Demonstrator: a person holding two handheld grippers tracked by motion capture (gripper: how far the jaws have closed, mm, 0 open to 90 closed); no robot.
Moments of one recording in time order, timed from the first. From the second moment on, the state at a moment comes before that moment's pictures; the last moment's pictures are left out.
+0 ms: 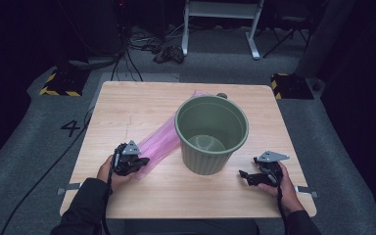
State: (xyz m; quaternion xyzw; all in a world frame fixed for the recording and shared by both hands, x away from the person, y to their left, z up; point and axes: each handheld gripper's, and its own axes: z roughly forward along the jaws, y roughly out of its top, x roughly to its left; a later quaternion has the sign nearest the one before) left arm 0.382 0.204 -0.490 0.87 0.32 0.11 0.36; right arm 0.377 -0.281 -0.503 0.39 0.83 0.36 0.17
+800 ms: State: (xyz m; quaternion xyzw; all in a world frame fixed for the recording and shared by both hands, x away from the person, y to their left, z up) left arm 0.384 0.253 -0.462 0.82 0.39 0.19 0.38; right arm 0.376 -0.277 -0.502 0.38 0.83 0.36 0.19
